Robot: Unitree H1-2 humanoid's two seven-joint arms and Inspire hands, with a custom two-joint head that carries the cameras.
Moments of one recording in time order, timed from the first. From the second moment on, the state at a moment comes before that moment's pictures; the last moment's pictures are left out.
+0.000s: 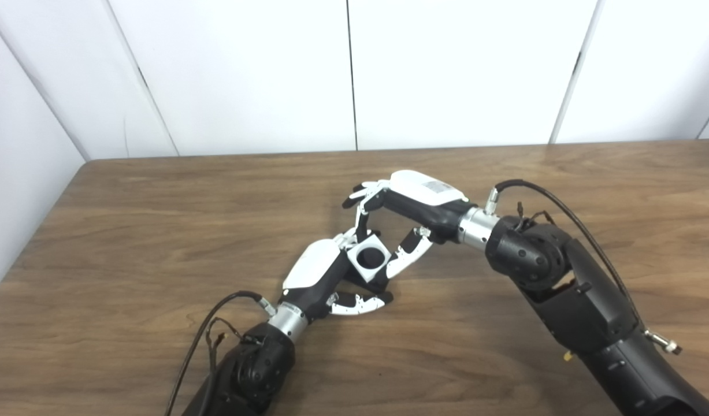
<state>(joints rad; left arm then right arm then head) -0.25 0.21 -0.38 0.16 0.60 -0.10 -0.01 -0.60 -0.27 0.42 0.06 -0.54 -0.06 0.48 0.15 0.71</state>
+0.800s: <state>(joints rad) -0.25 0.21 -0.39 0.15 0.61 -0.09 -0.01 -0.61 -0.30 0.42 0.08 -0.54 -0.06 0.49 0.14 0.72</state>
